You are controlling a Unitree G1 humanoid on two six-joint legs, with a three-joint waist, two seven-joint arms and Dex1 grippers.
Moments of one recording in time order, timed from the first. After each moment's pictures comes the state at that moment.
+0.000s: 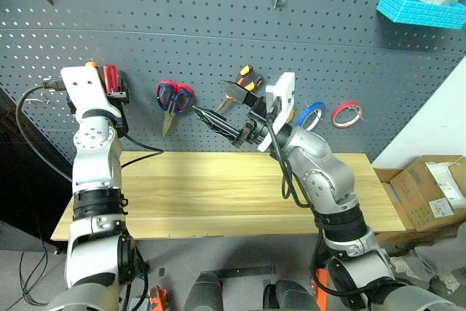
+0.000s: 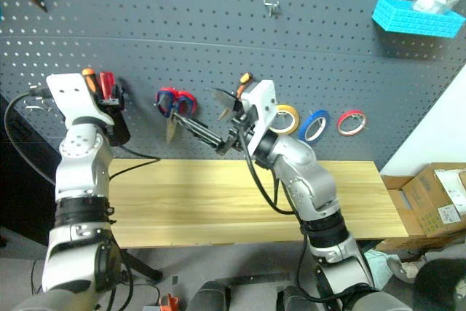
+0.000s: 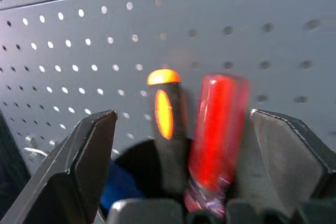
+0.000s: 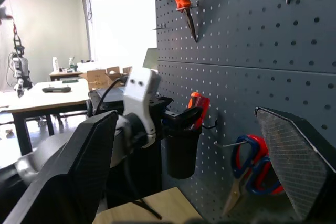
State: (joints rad) left arm -0.61 0.46 0.32 0.19 -0.12 0.30 0.07; right arm -0.61 -0.04 0.19 -0.20 0.45 0.40 0.58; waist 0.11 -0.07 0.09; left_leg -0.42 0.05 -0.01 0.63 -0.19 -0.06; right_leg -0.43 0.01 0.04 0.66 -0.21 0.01
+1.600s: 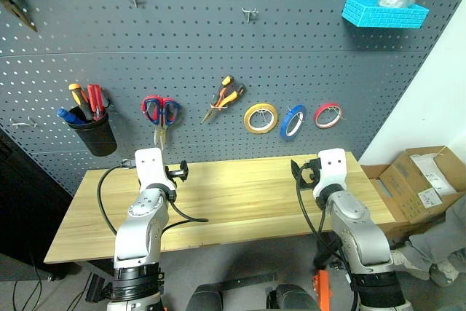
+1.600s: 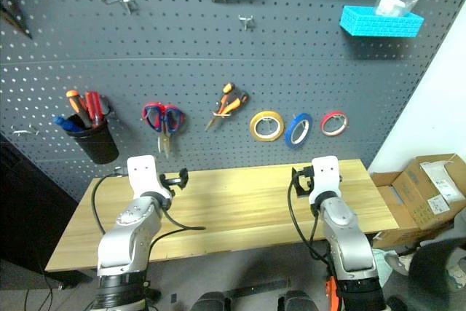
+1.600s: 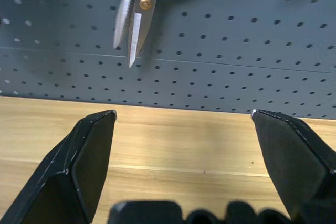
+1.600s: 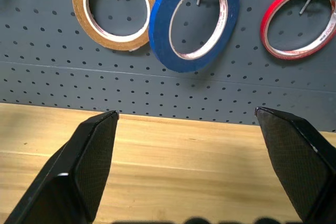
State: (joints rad) left arm -0.17 0.15 0.20 -0.16 -0.15 0.65 0.04; right arm -0.12 -0.12 0.05 -0.23 0.06 0.51 0.09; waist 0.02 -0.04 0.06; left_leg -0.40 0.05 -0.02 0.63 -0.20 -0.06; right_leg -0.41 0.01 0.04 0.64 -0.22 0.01
